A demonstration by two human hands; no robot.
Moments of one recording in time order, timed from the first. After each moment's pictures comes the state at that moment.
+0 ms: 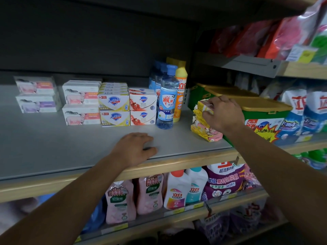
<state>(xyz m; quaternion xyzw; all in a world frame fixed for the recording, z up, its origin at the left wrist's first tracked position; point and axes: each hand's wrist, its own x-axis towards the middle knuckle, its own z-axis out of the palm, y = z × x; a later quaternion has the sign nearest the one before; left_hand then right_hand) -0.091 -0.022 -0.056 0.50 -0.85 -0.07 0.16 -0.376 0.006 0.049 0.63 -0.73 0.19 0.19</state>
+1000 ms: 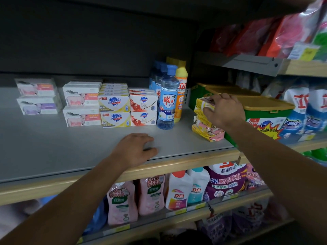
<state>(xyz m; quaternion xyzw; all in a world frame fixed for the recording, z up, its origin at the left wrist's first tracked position) -0.091 -0.020 -0.054 0.50 -0.84 -0.08 0.19 -0.383 -0.006 0.052 0.63 -0.73 0.19 0.19</state>
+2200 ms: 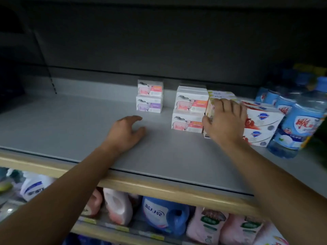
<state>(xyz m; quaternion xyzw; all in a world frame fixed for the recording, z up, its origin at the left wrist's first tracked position) 0.206 -0.016 -0.026 0.69 -0.63 0.00 0.36 -0.075 -0.103 0.005 0.73 -0.59 0.27 0.21</state>
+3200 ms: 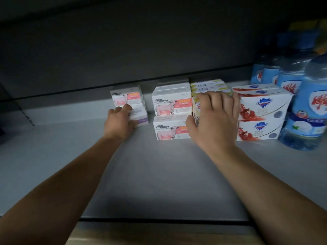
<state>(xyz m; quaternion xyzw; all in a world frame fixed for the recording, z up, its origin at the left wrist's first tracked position) 0.211 -0.173 -0.023 0.73 -0.63 0.10 0.26 -0.069 -0.118 -0.010 0.68 -0.58 0.40 0.20</state>
